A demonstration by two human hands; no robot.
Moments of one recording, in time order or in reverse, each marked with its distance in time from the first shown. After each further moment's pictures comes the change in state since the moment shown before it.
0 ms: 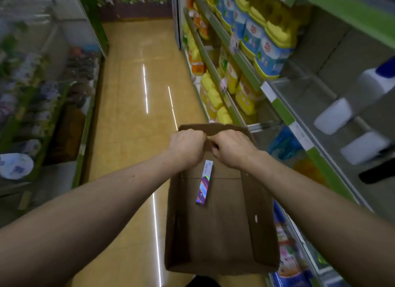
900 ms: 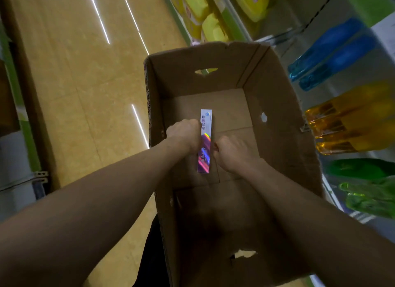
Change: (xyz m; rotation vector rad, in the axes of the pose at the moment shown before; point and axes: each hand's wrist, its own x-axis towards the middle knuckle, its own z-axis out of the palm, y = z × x) left_hand 0.111 -0.033 0.235 -0.164 -0.482 -0.063; right_hand 0.058 0.038 0.241 0.275 -0.436 0.403
